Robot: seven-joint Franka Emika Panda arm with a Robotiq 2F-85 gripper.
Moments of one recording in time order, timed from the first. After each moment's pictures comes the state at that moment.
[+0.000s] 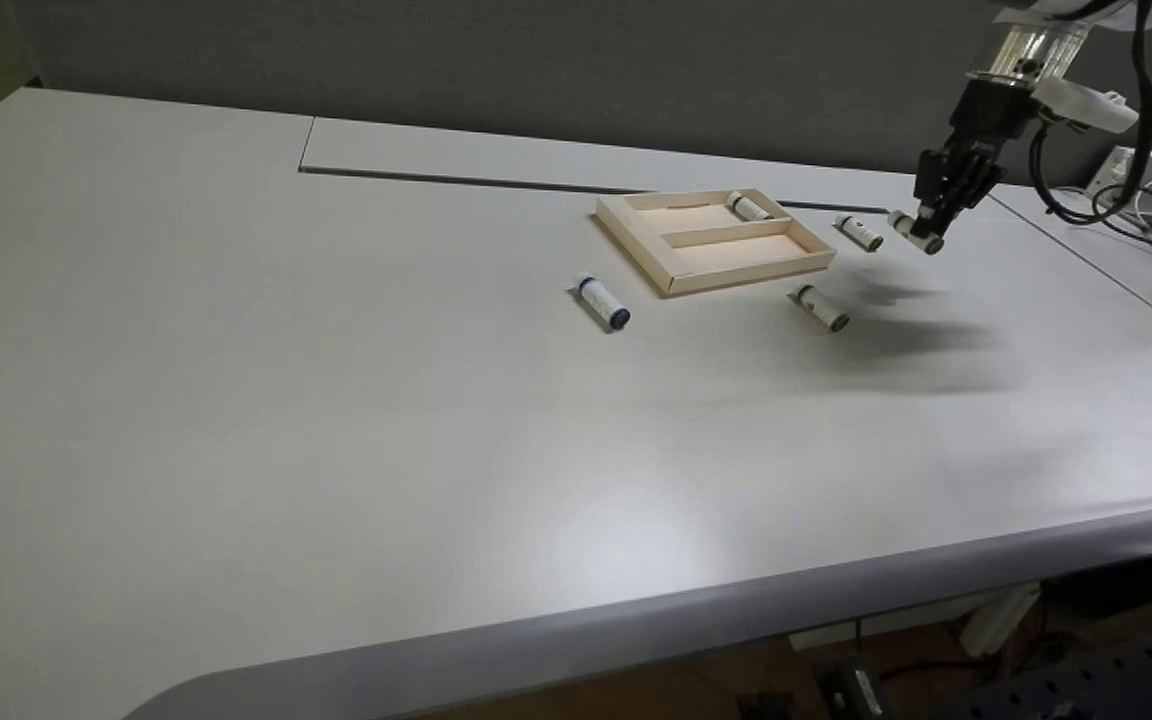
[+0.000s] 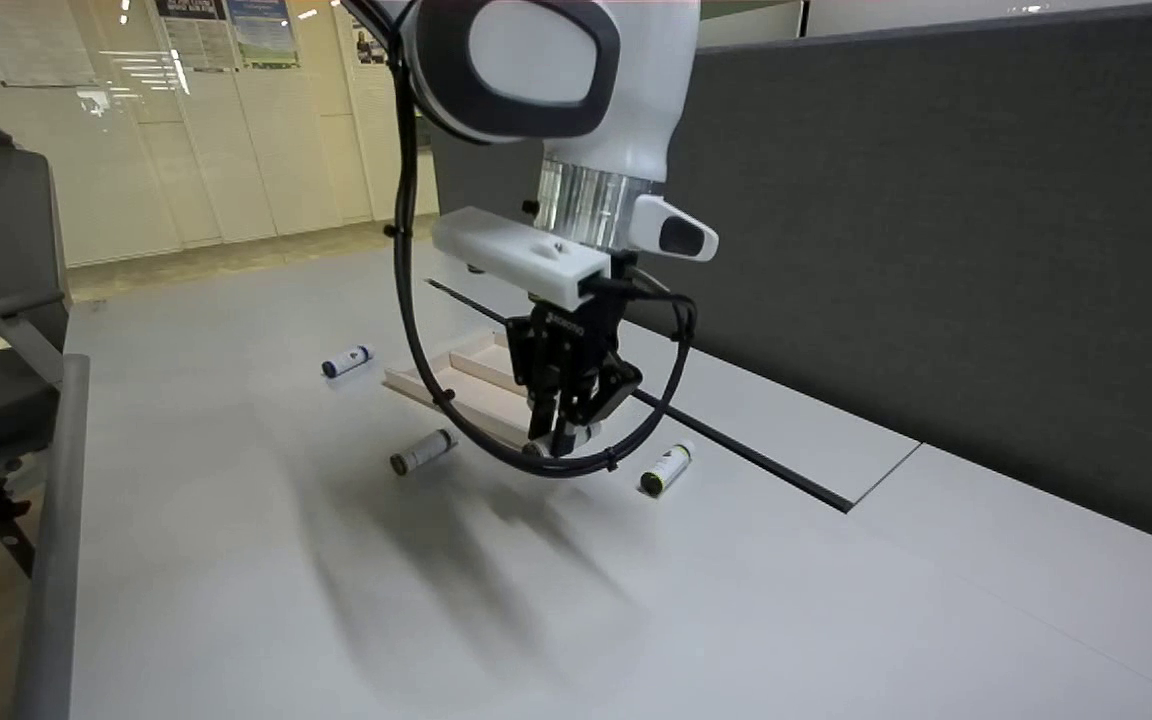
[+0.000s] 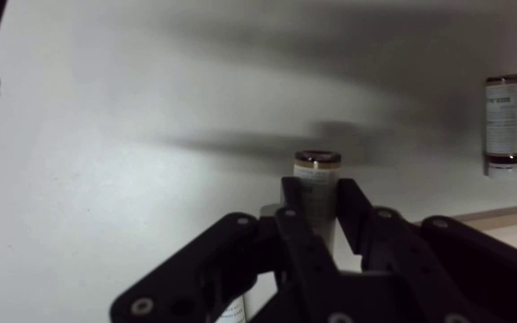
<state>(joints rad) -0.28 0.79 -0.05 -1.56 0.05 2.15 -0.47</state>
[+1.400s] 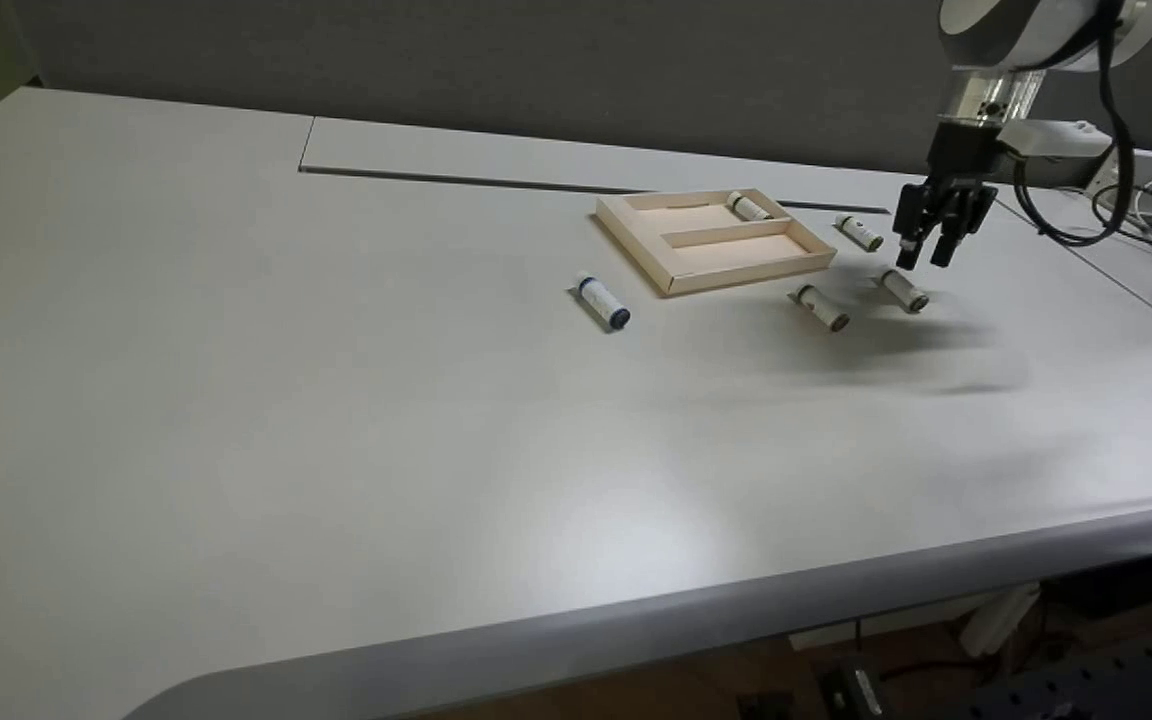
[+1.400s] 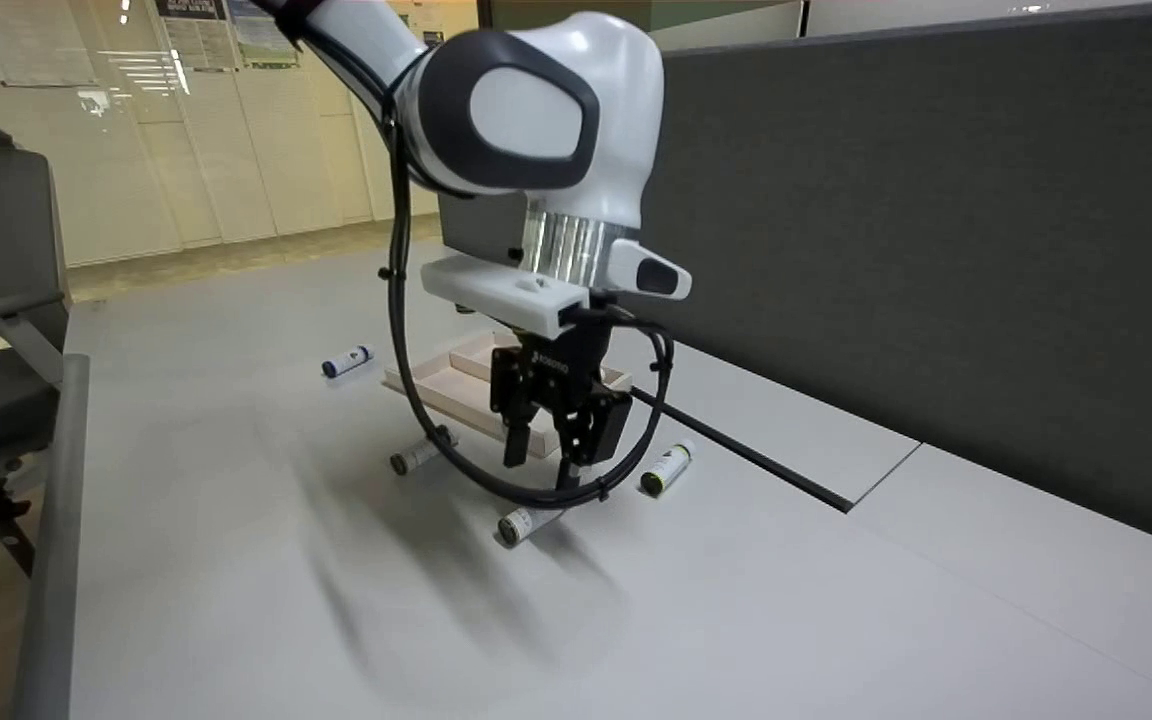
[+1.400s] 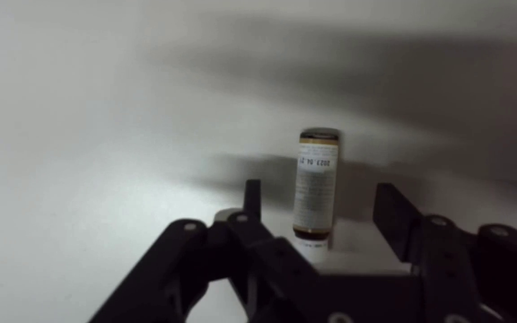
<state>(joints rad) -0.23 0.85 -0.07 -1.57 -0.07 2.17 -0.37</state>
